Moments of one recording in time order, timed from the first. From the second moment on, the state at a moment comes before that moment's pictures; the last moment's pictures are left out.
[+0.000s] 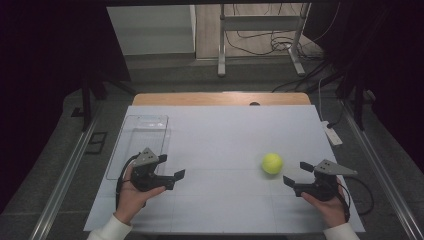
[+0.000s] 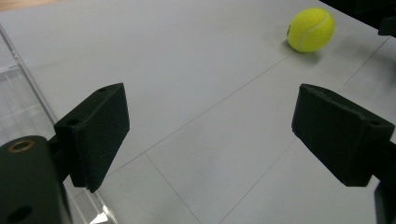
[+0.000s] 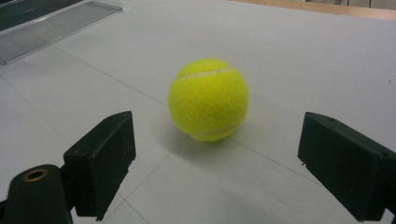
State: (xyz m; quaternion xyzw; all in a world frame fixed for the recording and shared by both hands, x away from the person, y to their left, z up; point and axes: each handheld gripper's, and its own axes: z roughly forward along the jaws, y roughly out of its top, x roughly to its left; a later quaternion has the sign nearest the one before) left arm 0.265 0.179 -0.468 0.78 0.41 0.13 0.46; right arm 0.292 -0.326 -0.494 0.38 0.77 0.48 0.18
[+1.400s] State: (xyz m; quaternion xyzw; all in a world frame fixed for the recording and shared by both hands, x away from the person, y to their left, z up) left arm 0.290 0.161 -0.452 0.79 0.41 0.11 0.45; right arm 0.292 -0.326 -0.494 0.37 0.77 0.48 0.19
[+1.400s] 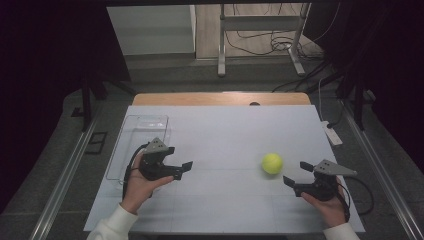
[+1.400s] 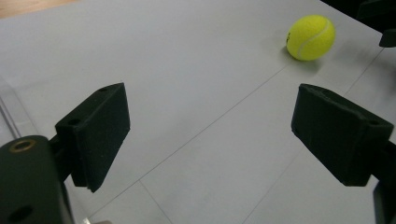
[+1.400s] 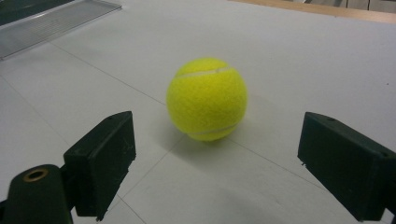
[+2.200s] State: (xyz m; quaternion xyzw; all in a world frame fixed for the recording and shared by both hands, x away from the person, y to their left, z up) left arm 0.302 0.151 -0.449 0.80 0.40 0.10 0.45; right arm 0.293 -0.326 -0.495 0.37 0.78 0.48 0.19
